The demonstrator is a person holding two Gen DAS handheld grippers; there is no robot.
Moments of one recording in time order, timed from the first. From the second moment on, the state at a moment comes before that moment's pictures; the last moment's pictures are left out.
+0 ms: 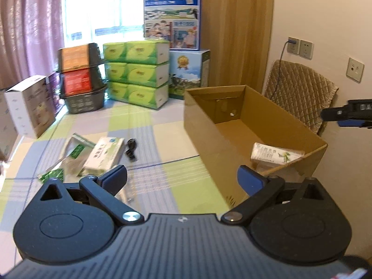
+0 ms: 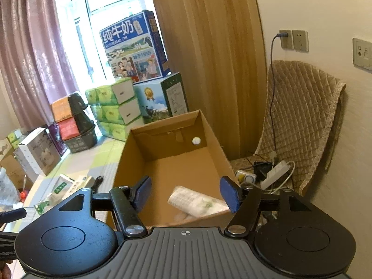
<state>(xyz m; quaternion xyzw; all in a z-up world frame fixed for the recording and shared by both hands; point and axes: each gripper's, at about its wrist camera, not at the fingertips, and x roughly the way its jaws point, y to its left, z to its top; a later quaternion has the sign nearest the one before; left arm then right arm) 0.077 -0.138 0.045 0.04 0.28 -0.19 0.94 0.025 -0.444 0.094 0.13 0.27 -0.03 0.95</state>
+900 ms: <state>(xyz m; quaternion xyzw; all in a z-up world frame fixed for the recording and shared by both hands) 0.005 0.020 0.049 0.04 0.31 -0.02 0.95 -0.013 -0.269 0.095 0.10 0.27 0.16 0.94</state>
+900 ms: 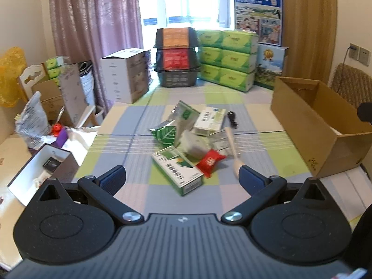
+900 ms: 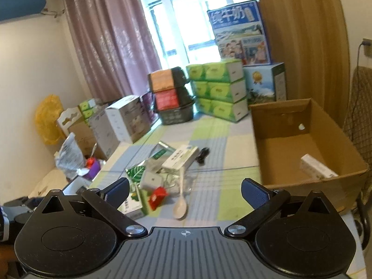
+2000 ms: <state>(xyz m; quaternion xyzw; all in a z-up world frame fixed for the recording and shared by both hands) 0.162 0.028 -0.082 0.02 0.39 -0.04 0.92 0.108 -0.185 -0.078 -0.02 0.37 0.19 0.91</state>
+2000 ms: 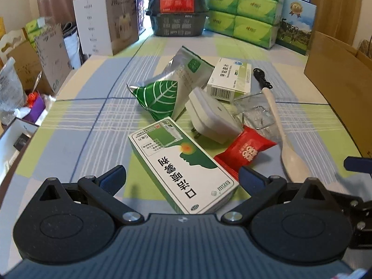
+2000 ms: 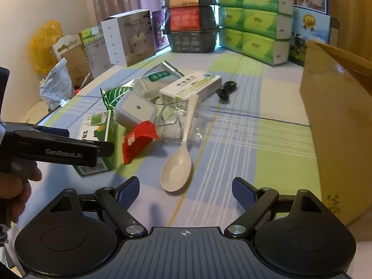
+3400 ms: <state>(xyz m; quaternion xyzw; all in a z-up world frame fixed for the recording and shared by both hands) 0.136 0.035 -0.082 0.02 0.43 -0.02 0.90 0.112 -0.169 -0.089 -0.05 0.36 0.14 0.92</state>
